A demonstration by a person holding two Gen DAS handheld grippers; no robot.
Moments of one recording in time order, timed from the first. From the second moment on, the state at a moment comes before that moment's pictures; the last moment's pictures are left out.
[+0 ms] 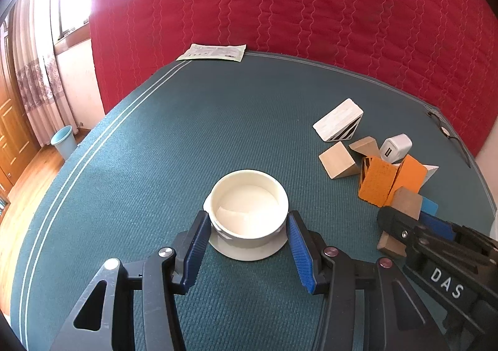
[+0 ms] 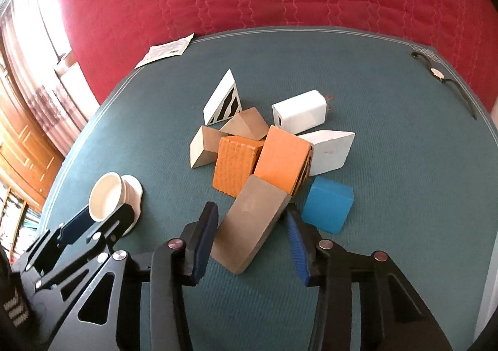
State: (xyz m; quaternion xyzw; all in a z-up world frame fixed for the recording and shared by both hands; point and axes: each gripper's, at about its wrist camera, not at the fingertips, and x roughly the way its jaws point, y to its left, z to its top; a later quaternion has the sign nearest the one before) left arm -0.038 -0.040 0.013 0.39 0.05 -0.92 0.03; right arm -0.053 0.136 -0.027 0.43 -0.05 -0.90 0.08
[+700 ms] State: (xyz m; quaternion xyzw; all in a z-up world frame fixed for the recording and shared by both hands) left arm -0.032 -0.030 0.017 0.38 0.03 -0.92 0.01; right arm -0.019 0.142 -0.030 0.42 -0.02 -0.90 0.06
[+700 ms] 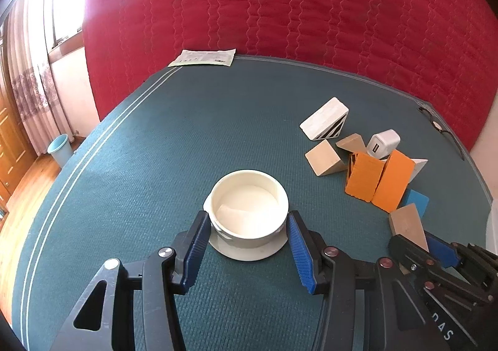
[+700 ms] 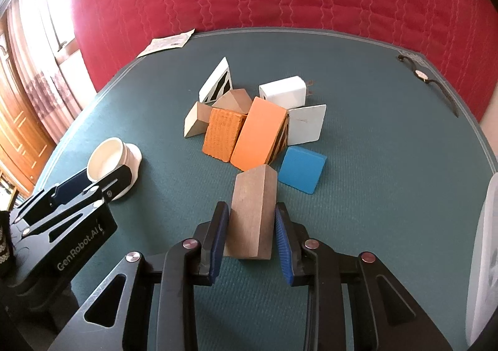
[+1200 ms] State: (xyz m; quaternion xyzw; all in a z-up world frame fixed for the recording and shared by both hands) left arm -0.027 -0.018 0.020 0.37 0.02 -0.93 0.00; right arm 0.005 0.165 -0.022 0.41 -0.05 -0.91 0.05
